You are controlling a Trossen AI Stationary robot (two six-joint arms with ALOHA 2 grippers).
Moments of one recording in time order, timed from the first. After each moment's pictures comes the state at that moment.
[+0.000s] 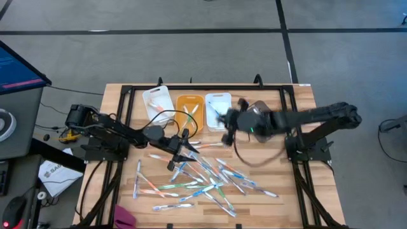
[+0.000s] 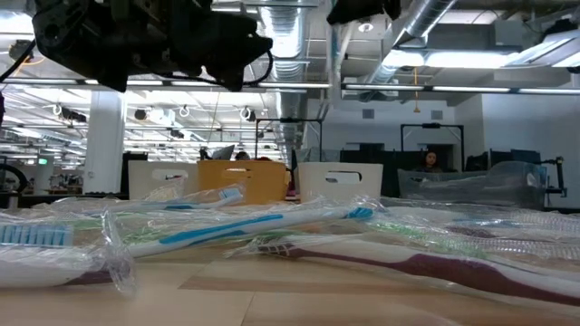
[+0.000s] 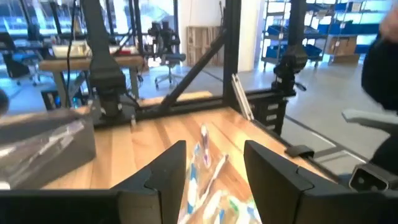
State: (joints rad) left arm -0.08 1.51 0.46 1.02 0.26 0.04; right arm 0.15 1.40 1.30 -0.51 0.55 0.18
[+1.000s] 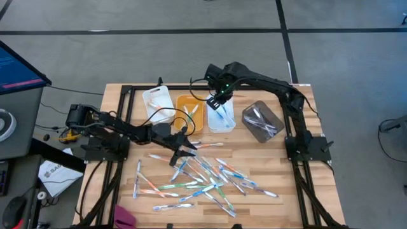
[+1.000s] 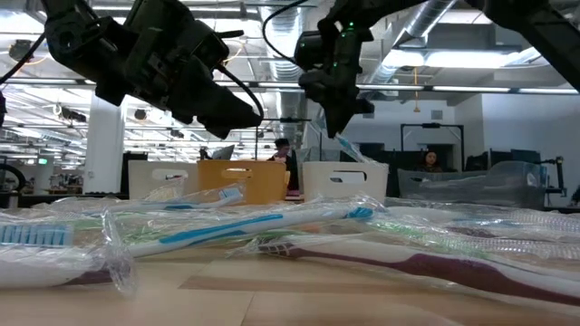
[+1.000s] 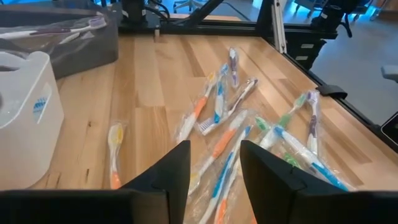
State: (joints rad) left arm 0.00 1.51 0.46 0.71 0.25 0.00; right arm -0.46 2.09 2.02 -1.32 -0.06 0.29
